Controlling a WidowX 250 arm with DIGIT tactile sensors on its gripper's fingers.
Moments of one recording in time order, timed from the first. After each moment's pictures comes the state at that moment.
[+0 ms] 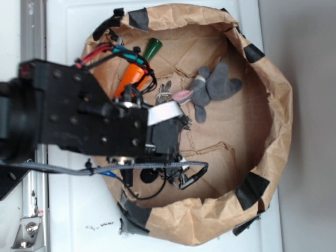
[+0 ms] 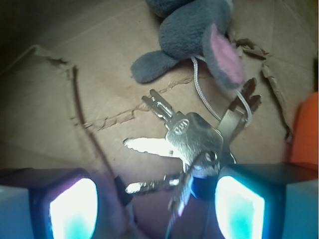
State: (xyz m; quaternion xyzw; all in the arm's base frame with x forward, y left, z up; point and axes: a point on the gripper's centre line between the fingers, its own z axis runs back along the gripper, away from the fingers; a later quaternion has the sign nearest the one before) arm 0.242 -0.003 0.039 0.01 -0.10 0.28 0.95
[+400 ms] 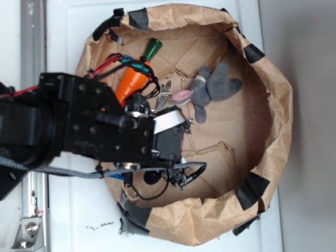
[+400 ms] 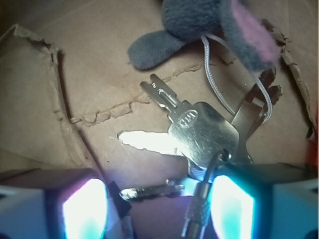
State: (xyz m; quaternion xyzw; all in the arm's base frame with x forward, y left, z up) arm 0.248 -0.005 0.031 0.00 -0.10 0.29 0.95
